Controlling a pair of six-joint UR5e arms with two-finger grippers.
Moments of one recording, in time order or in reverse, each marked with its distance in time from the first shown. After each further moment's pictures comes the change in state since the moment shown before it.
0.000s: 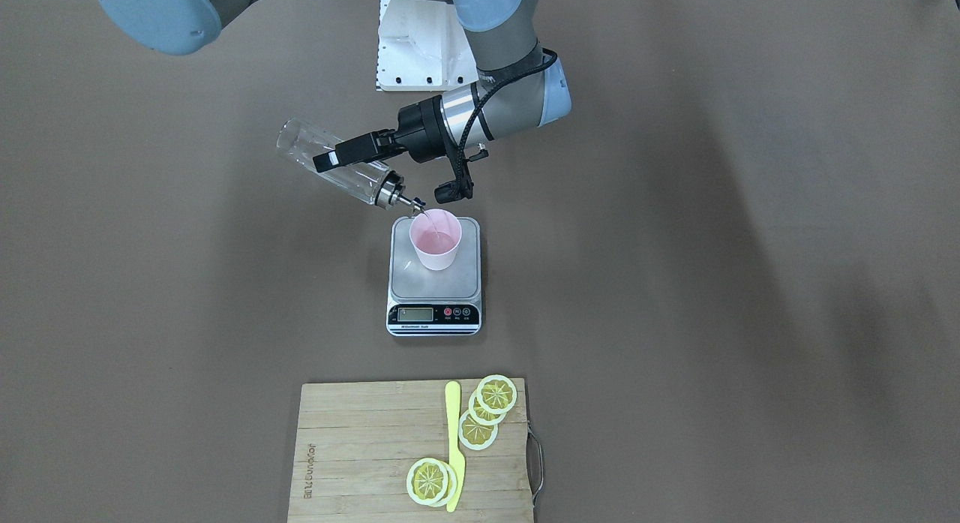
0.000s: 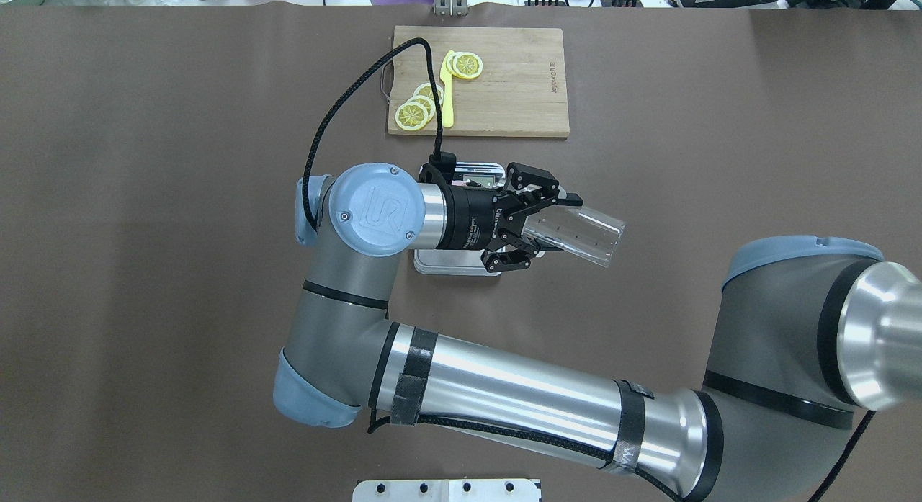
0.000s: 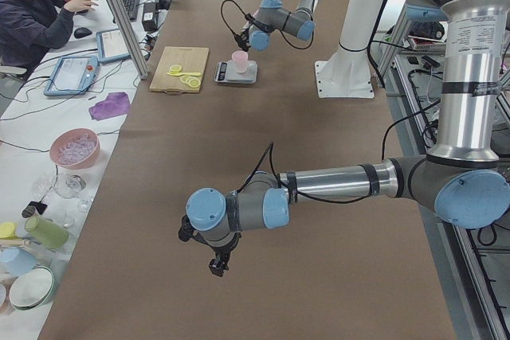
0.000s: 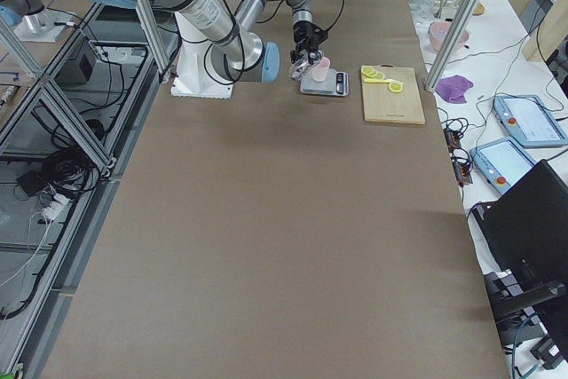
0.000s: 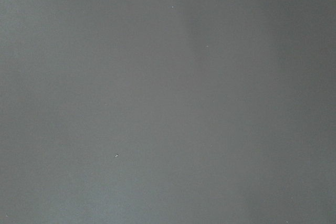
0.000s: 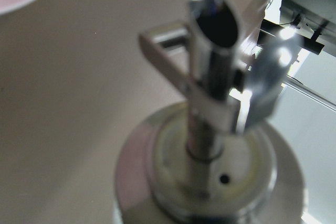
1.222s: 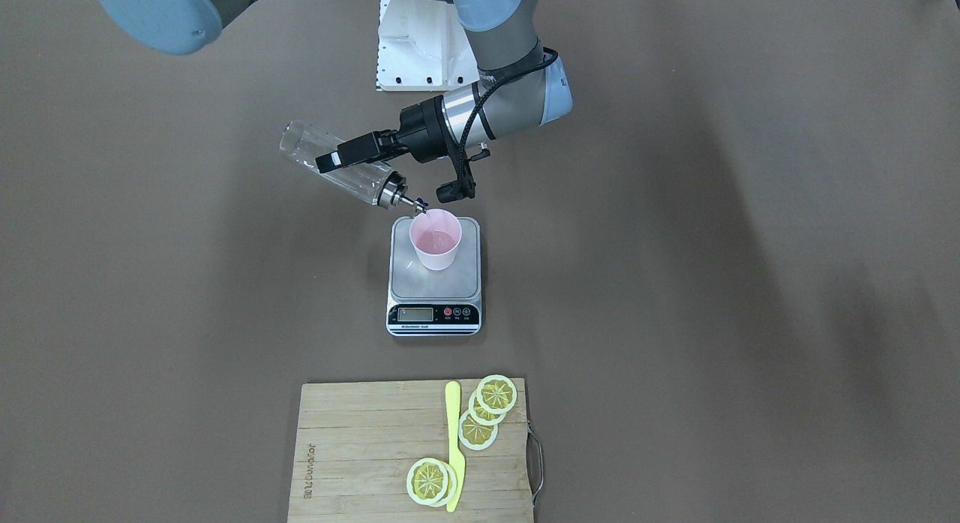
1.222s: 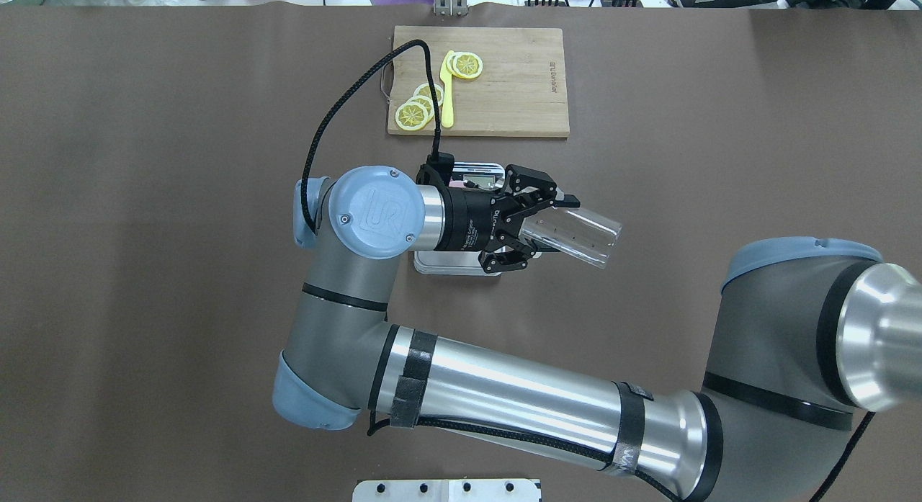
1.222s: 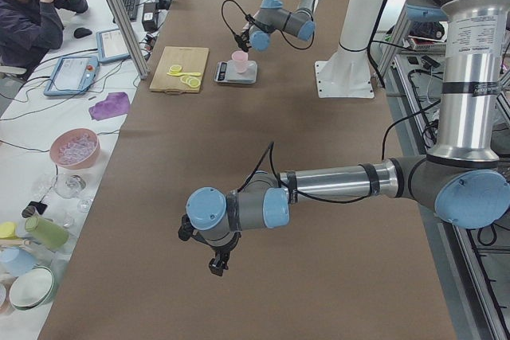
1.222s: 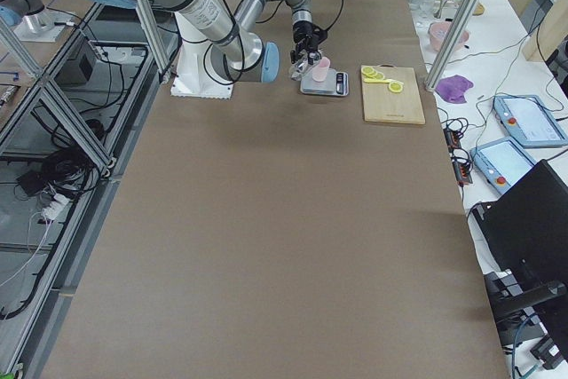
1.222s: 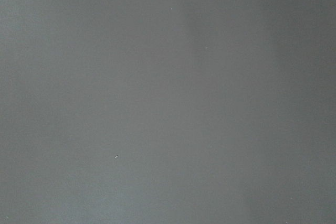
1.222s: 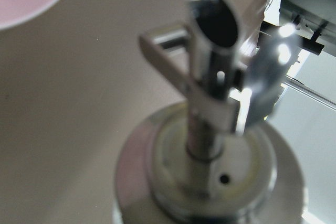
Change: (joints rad) left arm -0.001 0.000 -0.004 -0.001 0.000 0.000; right arm -0.003 0.000 0.003 0.014 -0.002 0.019
